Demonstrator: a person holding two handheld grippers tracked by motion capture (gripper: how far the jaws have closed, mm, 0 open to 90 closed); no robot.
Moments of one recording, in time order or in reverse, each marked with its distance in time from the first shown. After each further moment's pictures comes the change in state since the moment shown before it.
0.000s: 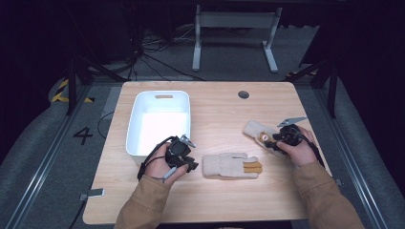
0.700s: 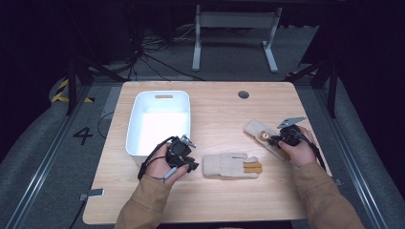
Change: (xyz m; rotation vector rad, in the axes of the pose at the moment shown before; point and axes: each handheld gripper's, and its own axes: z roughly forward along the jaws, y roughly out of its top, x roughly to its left) left arm 0.000 0.001 0.002 0.002 -0.003 0.001; right arm 0.002 0.003 -0.008 0.005 -0.015 -0.097
